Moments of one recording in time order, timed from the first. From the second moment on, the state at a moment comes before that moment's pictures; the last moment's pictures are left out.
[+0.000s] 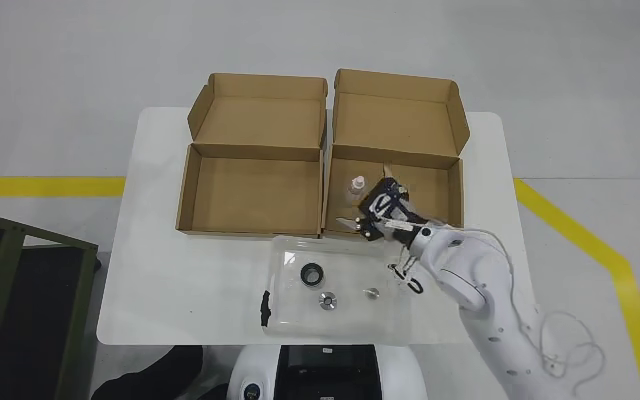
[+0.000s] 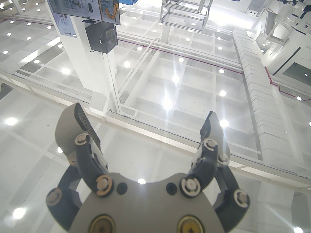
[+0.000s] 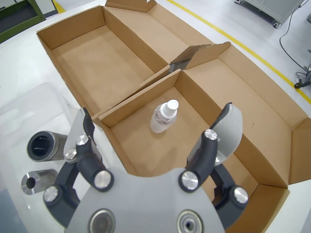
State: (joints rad) left arm -0.36 -0.33 -0.27 -1.17 3.07 0.39 0.07; right arm -1.27 -1.20 1.22 -1.95 -1.28 -0.45 0.50
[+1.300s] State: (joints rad) left arm -0.36 -0.33 -0.27 -1.17 3.07 0.39 0.07; right arm -1.65 -1.11 1.33 -2.18 -1.51 -0.83 0.58
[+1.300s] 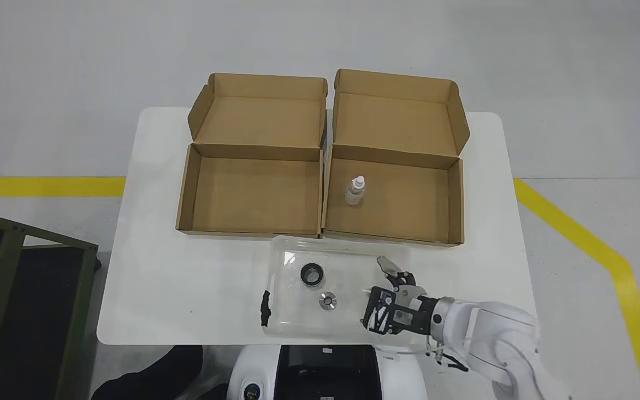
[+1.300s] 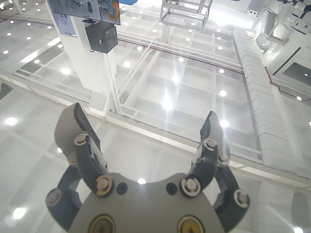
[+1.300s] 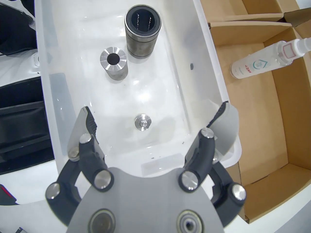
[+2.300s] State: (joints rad) left arm -0.36 -0.33 -0.27 -1.17 3.07 0.39 0.07; right arm -1.52 -1.12 1.12 -2.15 -1.57 -0.77 0.91
